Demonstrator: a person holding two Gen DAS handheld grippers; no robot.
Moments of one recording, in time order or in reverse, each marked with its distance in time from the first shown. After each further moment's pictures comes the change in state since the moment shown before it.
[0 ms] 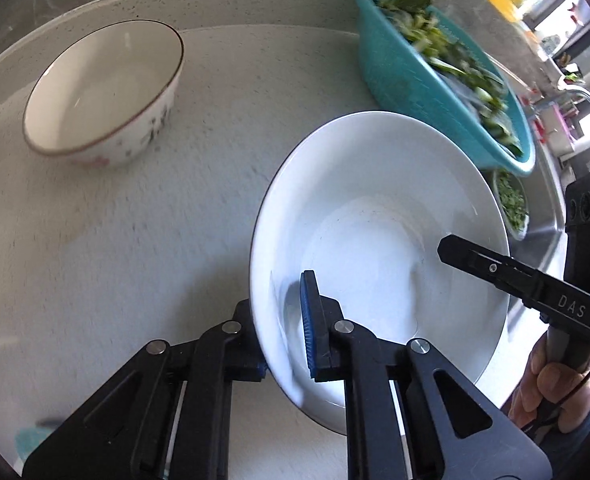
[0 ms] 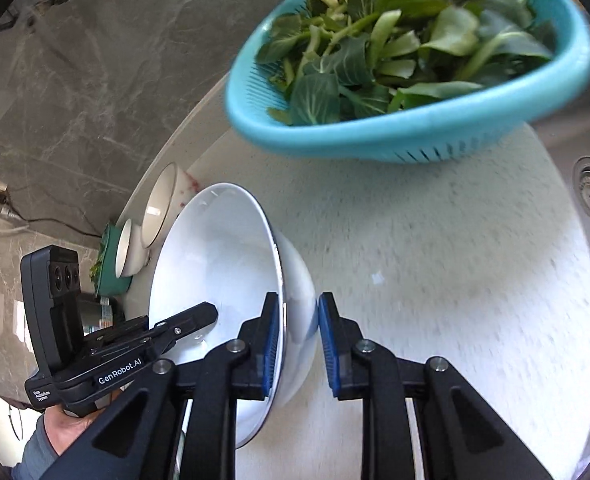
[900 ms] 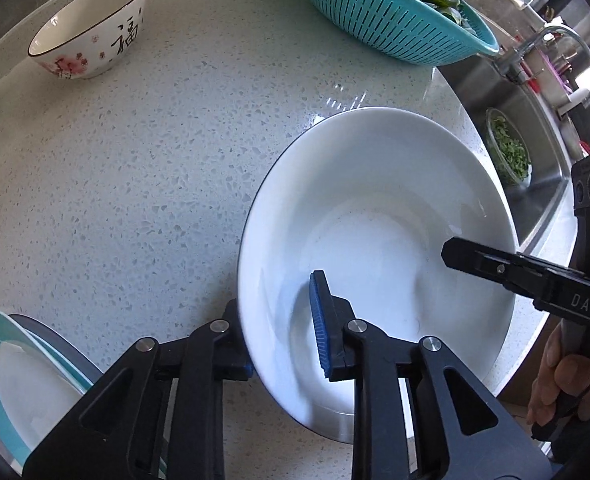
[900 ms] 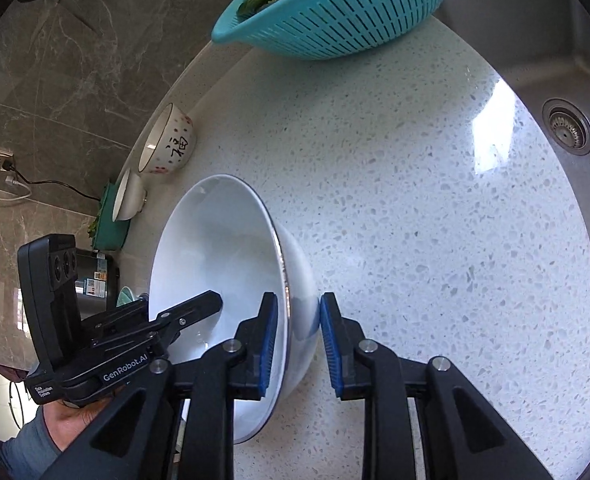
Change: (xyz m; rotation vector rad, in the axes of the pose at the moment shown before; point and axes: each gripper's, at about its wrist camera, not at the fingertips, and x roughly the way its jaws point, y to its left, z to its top) left arm 0.044 -0.098 -0.071 0.057 0.025 0.047; right arm -0.025 -0.036 -0.091 0.013 0.052 0.006
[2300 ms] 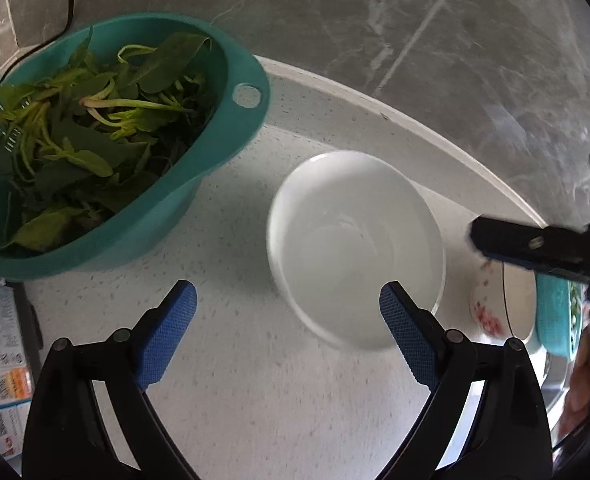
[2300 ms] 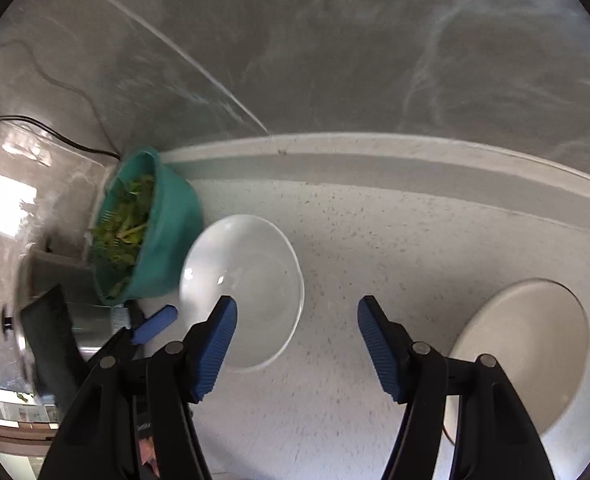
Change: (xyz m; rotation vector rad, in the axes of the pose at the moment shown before) left arm -0.103 0.418 0.069 -0.530 -0.285 0.092; right arm 0.274 0.373 0.195 -0.392 0.252 -0.139
